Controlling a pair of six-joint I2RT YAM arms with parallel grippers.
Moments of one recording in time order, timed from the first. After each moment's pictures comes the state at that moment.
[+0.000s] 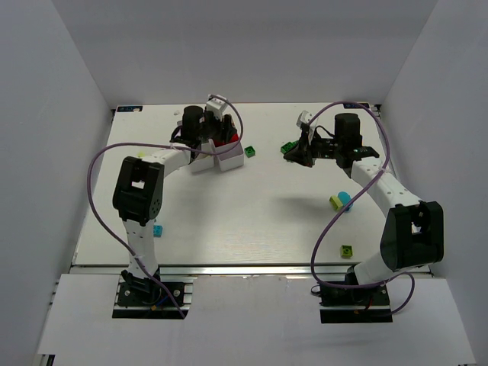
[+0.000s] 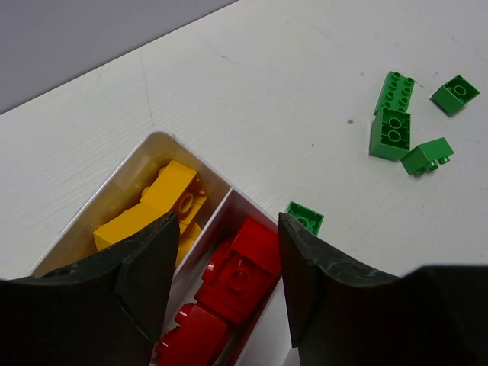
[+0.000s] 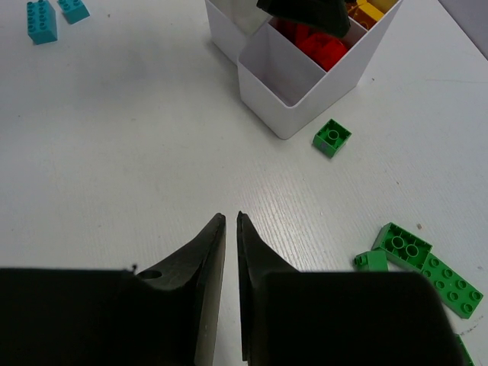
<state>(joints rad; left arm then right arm) -0.31 2.05 1.42 0.35 0.38 0.05 0.22 1.51 1.13 -0.17 -0.97 -0.49</state>
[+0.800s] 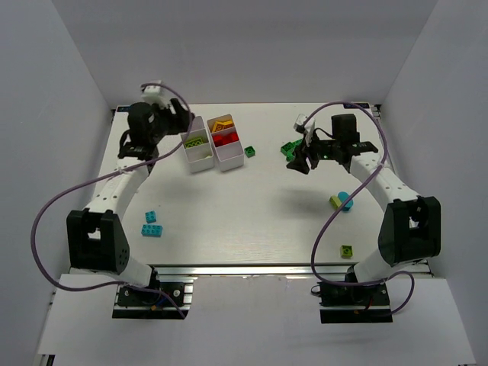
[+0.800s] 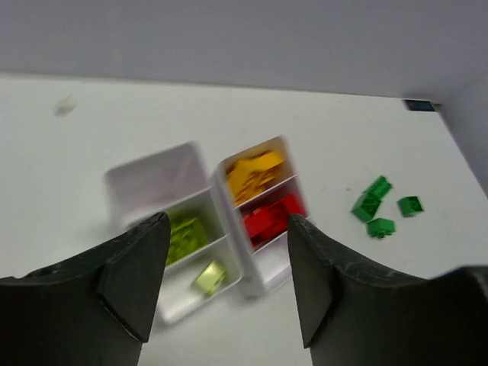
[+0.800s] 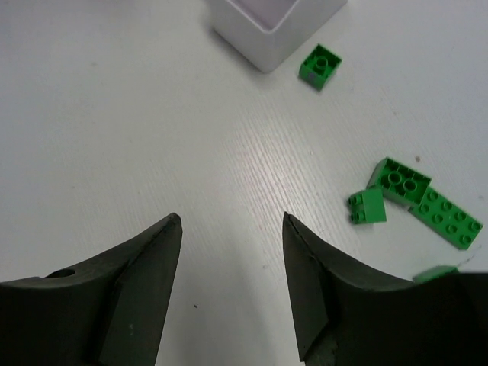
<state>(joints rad) -0.15 1.53 1.23 0.15 0.24 -0.25 0.22 1.55 1.20 -0.35 -0.85 -0.59</state>
